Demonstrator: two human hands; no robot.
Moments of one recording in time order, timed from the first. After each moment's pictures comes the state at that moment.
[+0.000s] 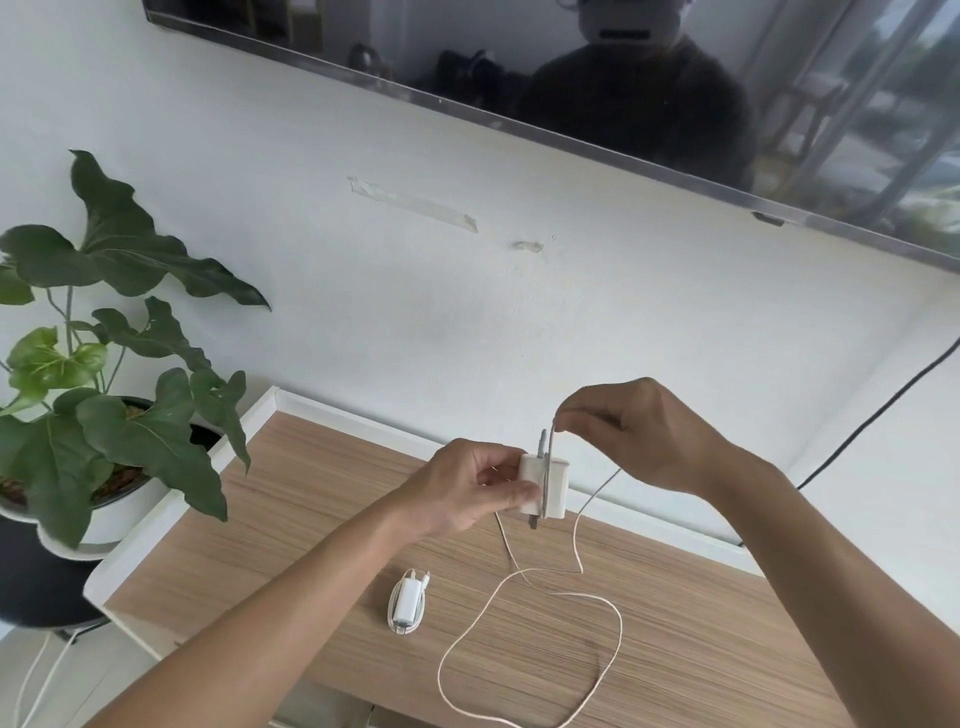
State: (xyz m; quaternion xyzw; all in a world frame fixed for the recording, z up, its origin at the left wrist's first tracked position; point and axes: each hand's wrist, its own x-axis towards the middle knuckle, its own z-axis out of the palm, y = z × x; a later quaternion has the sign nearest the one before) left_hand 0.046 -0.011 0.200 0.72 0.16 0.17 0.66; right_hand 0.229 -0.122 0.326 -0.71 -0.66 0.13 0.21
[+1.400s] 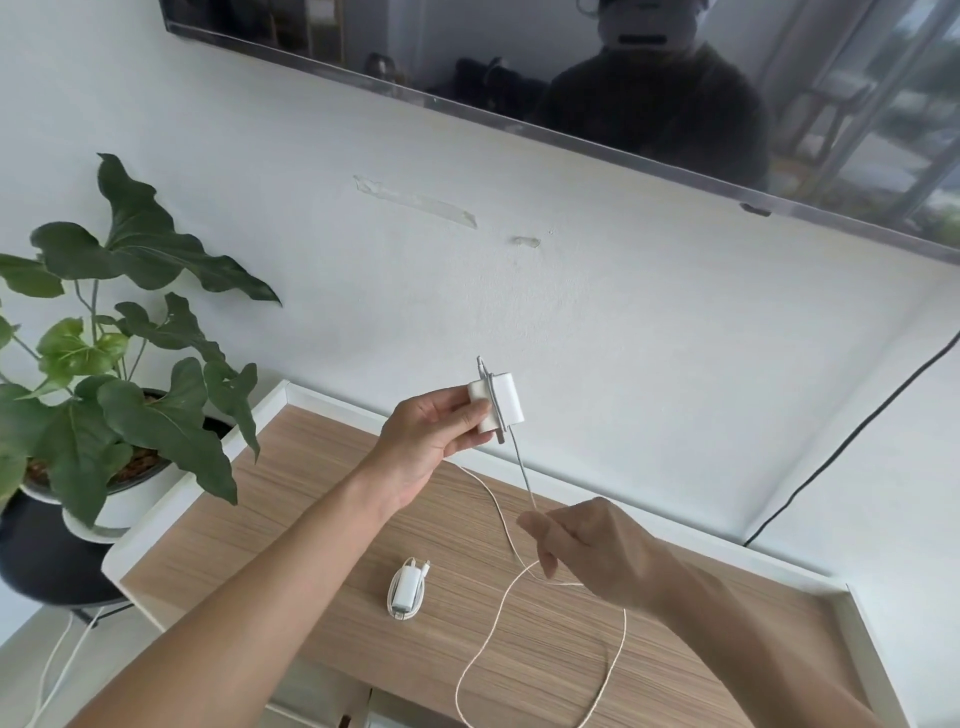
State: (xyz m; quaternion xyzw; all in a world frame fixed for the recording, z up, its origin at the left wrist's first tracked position) left_hand 0.043 0.000 0.208 0.47 0.20 0.34 0.79; right_hand 0.187 -0.185 0.255 -0.74 -0.59 0.29 0.17
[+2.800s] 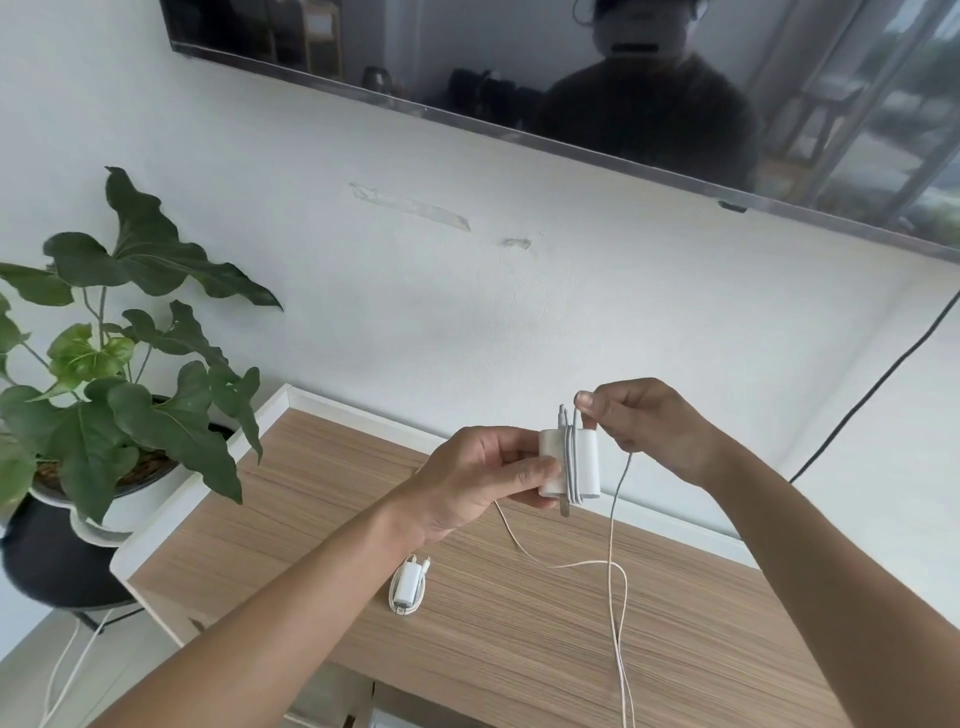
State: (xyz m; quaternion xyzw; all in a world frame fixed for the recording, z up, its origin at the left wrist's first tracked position) left_hand 0.043 -0.067 0.241 0.57 0.08 0.21 0.79; right_hand 0.252 -0.151 0.318 -0.70 -0.53 0.33 0.36
